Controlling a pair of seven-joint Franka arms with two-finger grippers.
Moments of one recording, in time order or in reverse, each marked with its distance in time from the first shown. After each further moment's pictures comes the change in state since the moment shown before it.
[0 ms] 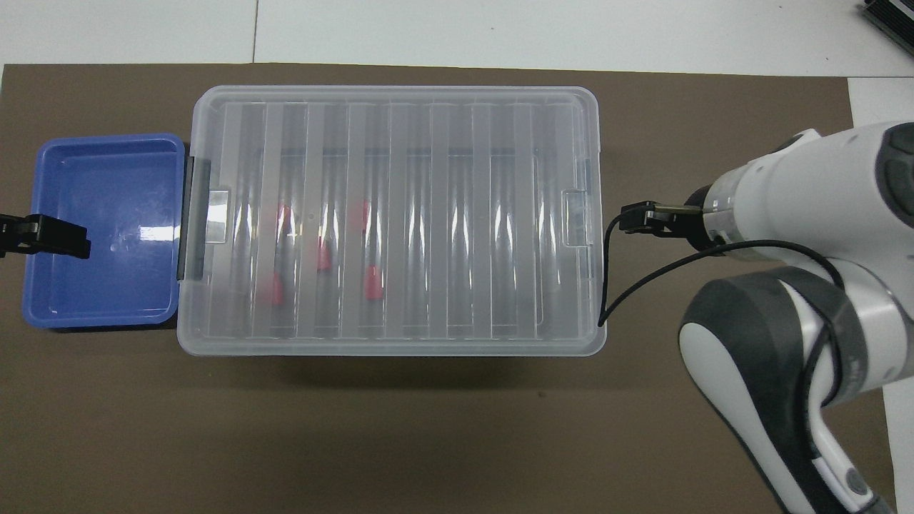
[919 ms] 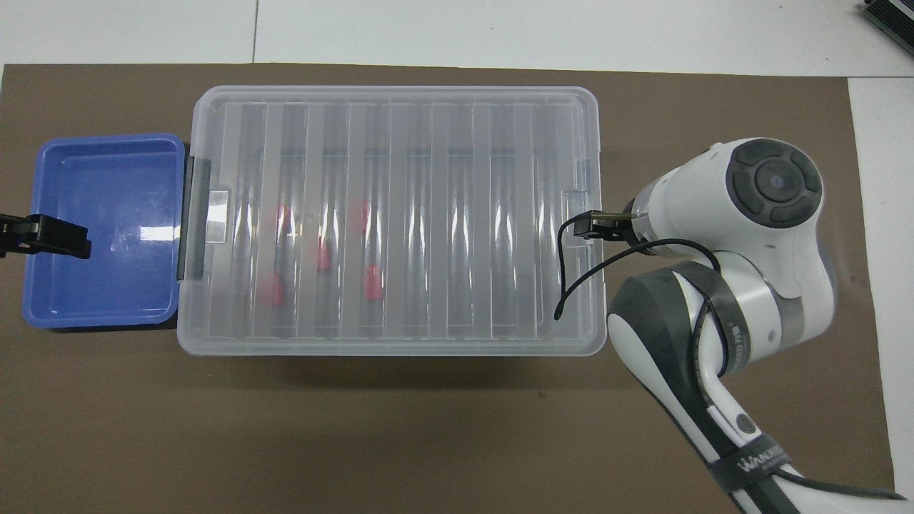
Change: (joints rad) left arm -0.001 -0.001 -0.003 0.000 0.000 -0.001 0.000; right arm 0.022 0.042 -0.008 -0.036 -0.057 0.009 -0.004
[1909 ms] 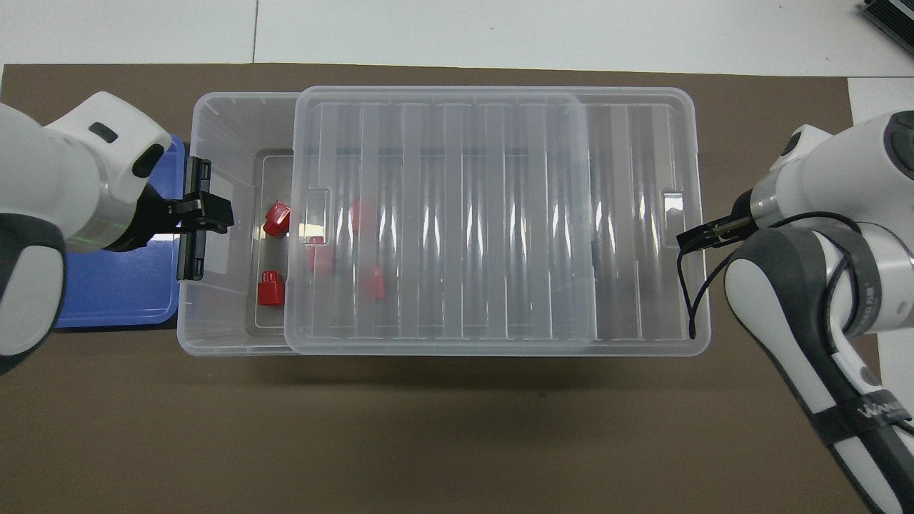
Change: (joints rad) left arm -0.237 0.034 -0.037 -0.033 -0.001 0.150 -0.477; right arm -0.237 -0.012 -0.002 -0.002 0.000 -0.095 -0.616
